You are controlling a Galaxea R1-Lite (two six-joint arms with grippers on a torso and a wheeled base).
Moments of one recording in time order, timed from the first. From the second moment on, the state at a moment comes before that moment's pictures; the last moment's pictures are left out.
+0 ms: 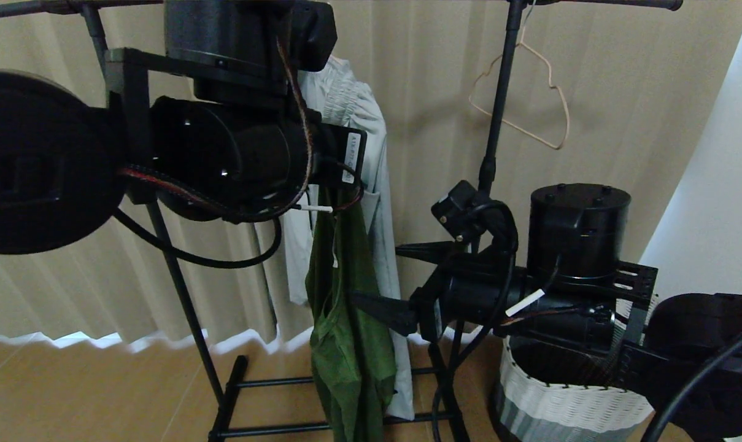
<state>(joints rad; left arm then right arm) -0.78 1.74 -1.54 0.06 0.54 0.02 0.75 1.78 -0.90 -0.64 0.21 0.01</state>
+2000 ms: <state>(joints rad) -0.79 1.60 -1.45 0.13 0.60 0.09 0.56 1.71 -0.84 -0.61 0.04 0.01</state>
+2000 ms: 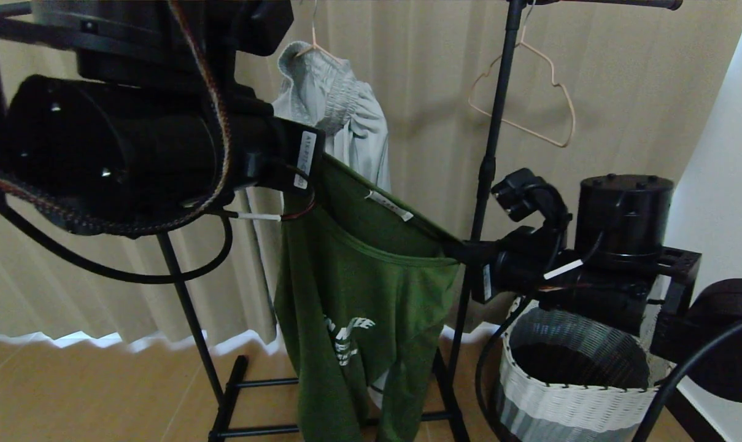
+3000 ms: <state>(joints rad) -0.65 1.30 -1.09 -0.15 0.03 0.35 0.45 1.47 -0.99 -0.61 0.06 0.01</state>
